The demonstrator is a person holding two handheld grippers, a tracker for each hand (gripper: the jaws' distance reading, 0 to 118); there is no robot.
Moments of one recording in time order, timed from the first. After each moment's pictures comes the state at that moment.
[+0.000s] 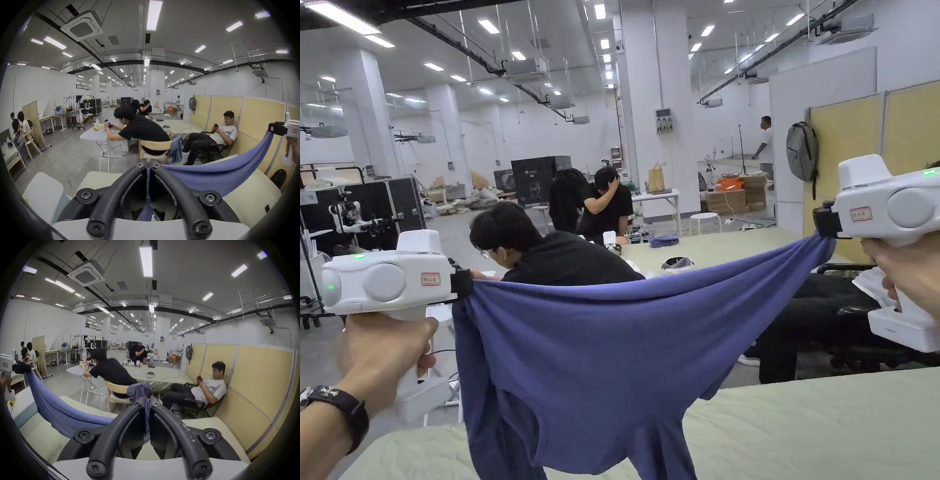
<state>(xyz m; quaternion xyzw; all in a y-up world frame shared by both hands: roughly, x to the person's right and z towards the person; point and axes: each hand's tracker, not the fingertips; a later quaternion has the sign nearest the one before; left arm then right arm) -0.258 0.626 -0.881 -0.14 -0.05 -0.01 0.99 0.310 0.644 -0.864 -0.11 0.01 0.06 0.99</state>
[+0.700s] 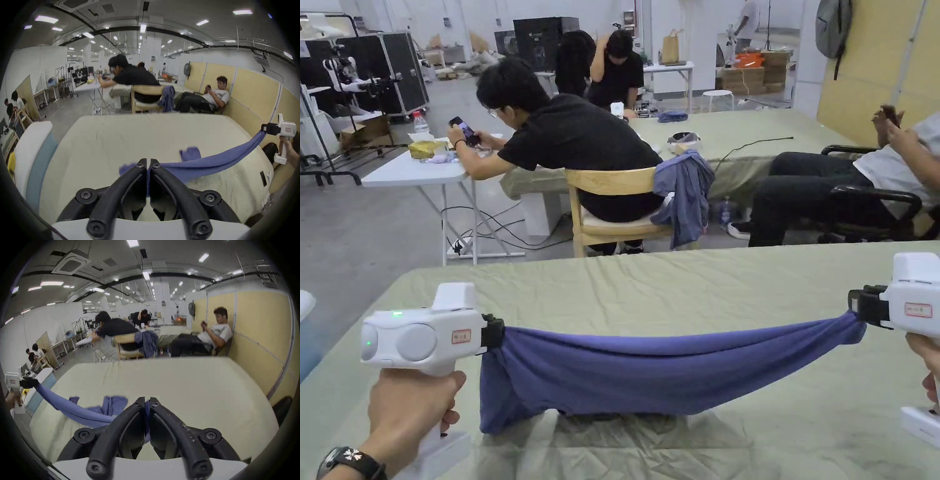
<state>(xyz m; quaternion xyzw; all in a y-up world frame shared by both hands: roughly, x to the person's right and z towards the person) -0.254 0.393 -0.703 -0.31 -0.08 0.02 0.95 0.345 0.396 -0.687 -0.29 0.05 -0.04 0.96</state>
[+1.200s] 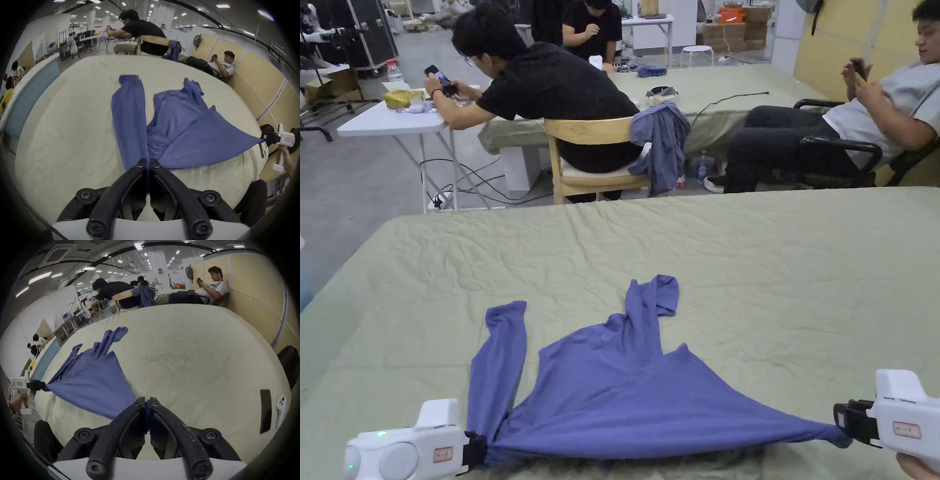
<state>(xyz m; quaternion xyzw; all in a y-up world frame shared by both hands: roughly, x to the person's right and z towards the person) -0.278 0.220 -0.540 -0.45 -0.07 0.06 0.89 0.351 0.237 -0.505 -0.42 0.06 -0.06 0.91</state>
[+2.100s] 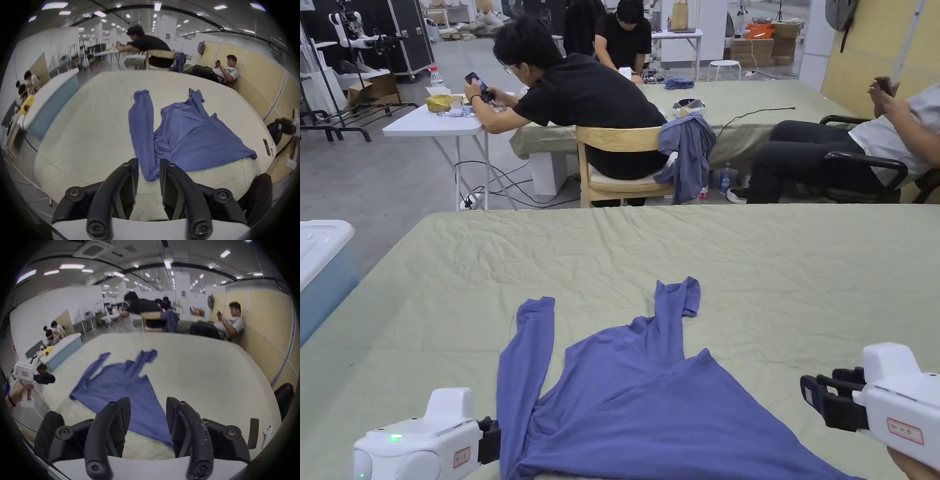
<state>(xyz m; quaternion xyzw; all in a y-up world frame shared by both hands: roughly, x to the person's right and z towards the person) -0.254 0.301 -0.441 -0.37 -0.02 0.00 0.93 0.262 0.353 -0.441 -0.29 0.14 0.02 0.95</state>
